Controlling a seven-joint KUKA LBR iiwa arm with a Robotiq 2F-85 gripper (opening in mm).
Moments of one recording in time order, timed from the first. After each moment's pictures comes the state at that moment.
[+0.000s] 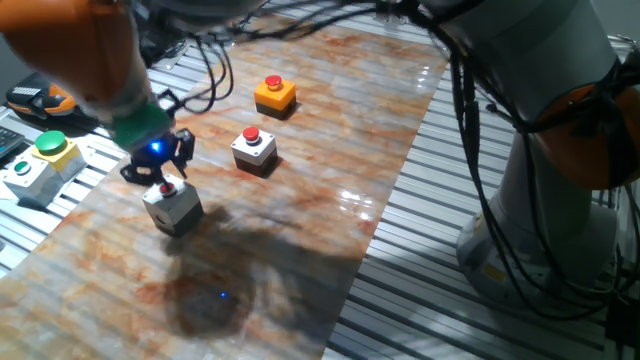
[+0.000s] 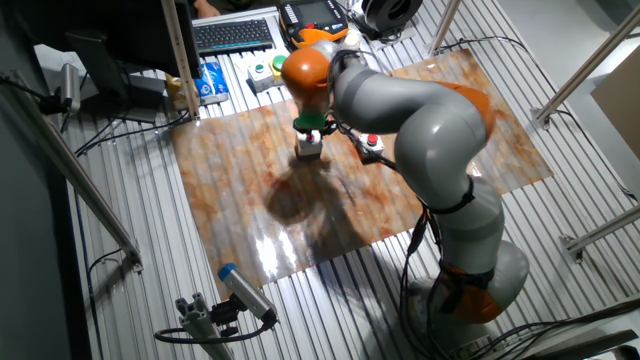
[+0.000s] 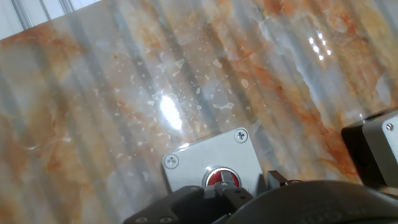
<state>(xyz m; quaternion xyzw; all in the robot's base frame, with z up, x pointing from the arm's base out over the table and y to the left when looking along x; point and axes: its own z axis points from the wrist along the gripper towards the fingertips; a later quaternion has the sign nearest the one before) 0.609 0.183 0.131 0.20 0.97 -0.08 0.06</state>
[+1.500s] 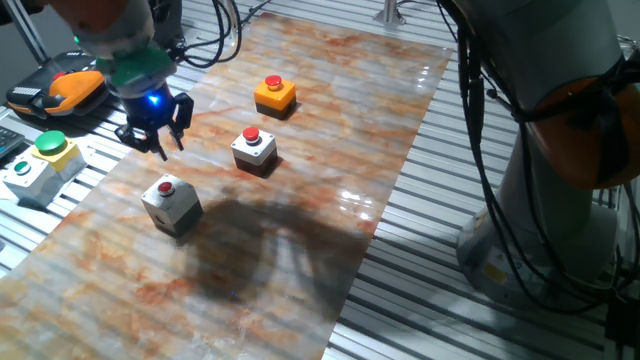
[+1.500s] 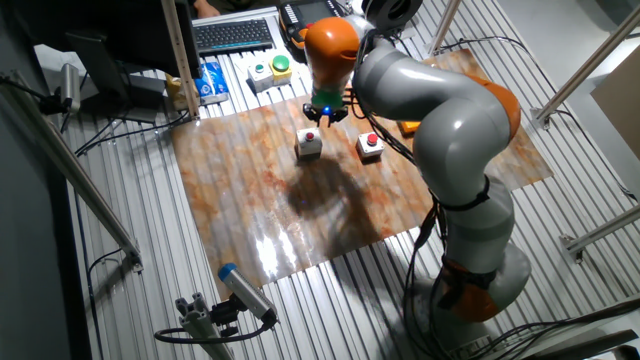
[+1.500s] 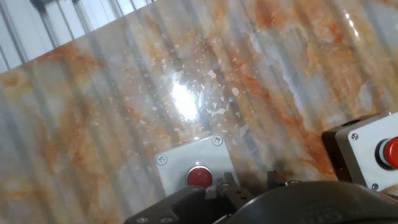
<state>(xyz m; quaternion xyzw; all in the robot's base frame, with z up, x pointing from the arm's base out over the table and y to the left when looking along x) 0.617 0.160 0.180 0.19 0.98 -0.01 0.04</state>
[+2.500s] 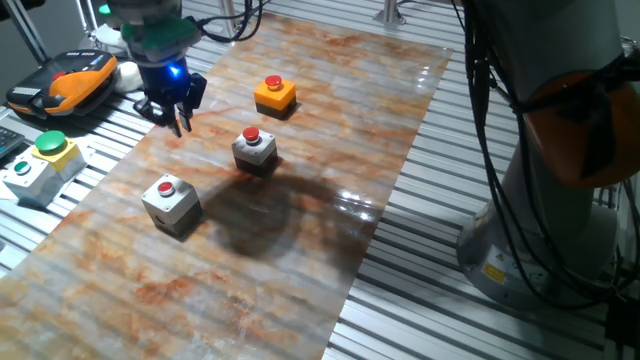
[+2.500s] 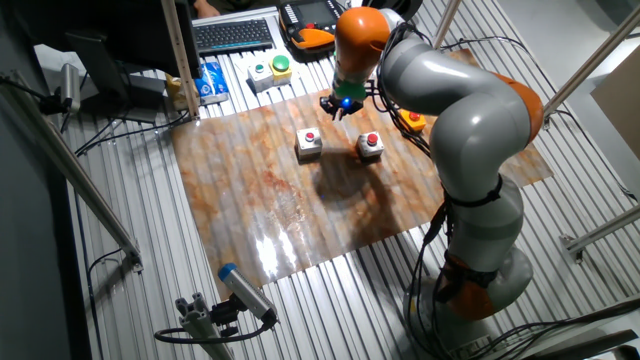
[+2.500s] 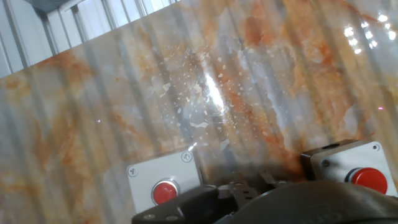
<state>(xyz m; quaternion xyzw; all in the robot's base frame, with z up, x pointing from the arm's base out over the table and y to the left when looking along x) 0.621 0.116 0.191 0.16 0.99 0.01 0.04</state>
